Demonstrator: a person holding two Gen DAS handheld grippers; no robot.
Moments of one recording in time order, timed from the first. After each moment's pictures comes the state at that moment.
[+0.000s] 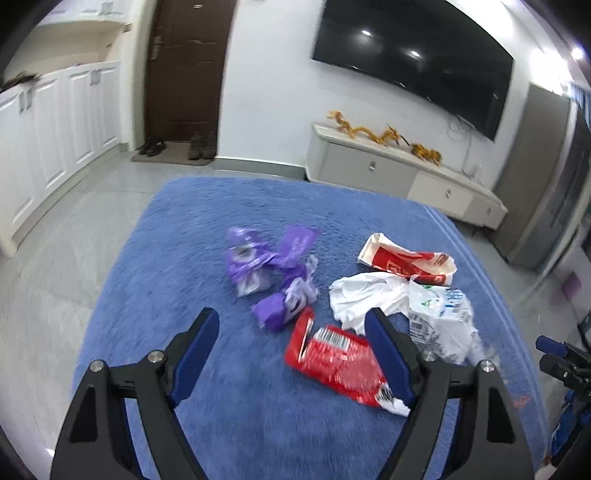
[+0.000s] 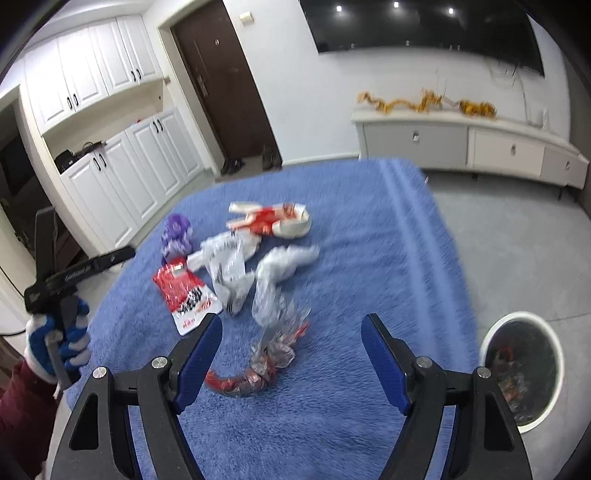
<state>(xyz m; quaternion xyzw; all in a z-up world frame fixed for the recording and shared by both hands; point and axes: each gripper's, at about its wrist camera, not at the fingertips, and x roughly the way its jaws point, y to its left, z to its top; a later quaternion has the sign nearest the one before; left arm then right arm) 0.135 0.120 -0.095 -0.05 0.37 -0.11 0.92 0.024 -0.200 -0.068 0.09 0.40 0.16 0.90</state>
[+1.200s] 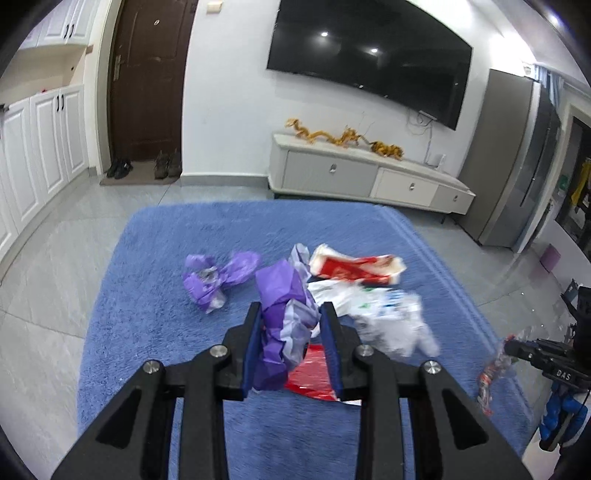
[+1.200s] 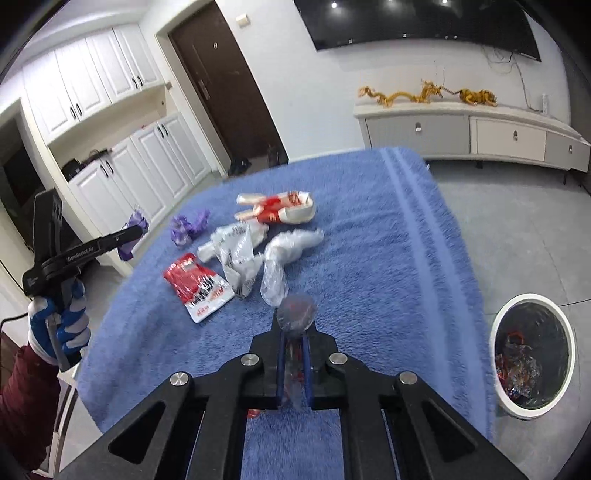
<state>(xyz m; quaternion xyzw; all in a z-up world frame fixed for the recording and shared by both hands) 0.098 0.103 -0.042 -0.03 0.34 -0.18 0.92 -0.012 -0.222 -0.051 0.11 0.37 0.17 0.91</state>
